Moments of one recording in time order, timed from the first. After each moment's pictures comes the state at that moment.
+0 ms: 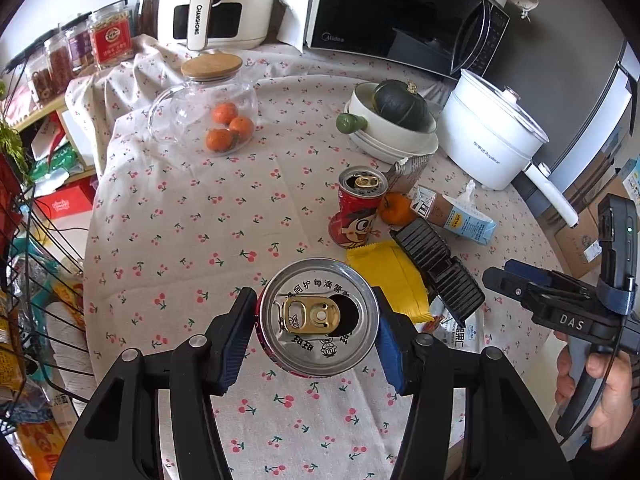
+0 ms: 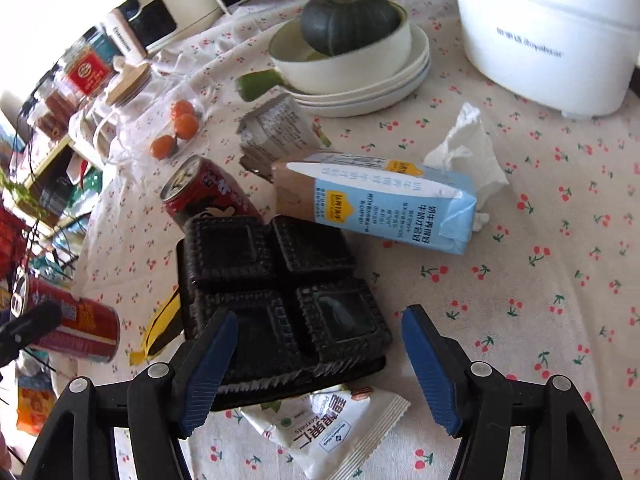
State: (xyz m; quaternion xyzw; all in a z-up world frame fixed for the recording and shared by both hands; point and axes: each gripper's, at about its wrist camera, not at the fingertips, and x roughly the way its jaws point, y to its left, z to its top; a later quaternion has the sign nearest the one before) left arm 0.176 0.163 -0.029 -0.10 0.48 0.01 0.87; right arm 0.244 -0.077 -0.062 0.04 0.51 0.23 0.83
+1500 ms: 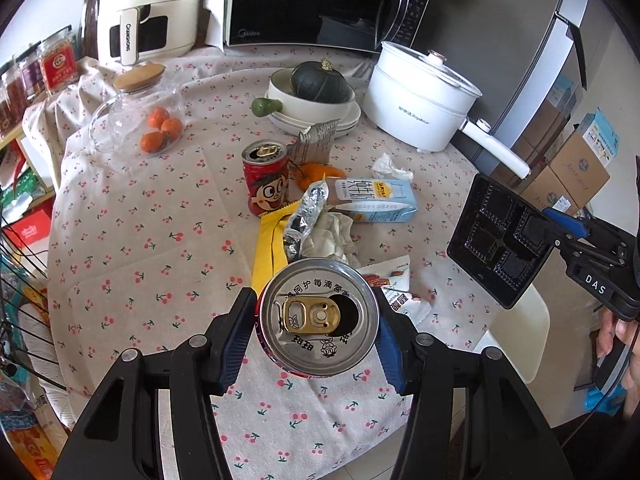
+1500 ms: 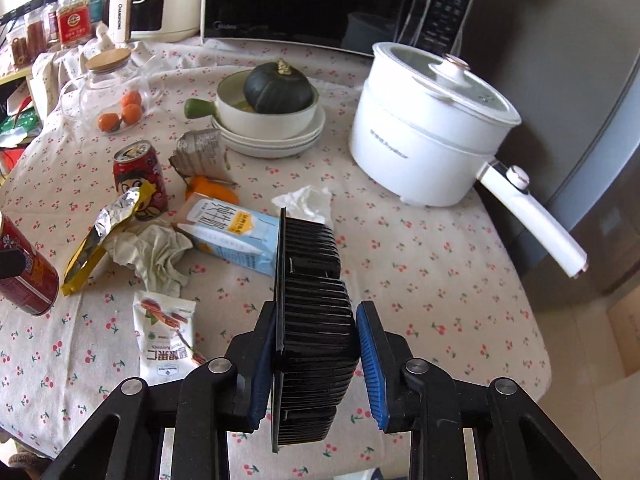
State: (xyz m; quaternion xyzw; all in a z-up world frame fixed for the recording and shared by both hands) left arm 0.142 0.100 -0.023 -0.07 0.47 -0.08 0.87; right arm 0.163 -0.139 0.004 -0.15 0.41 0.10 0.89
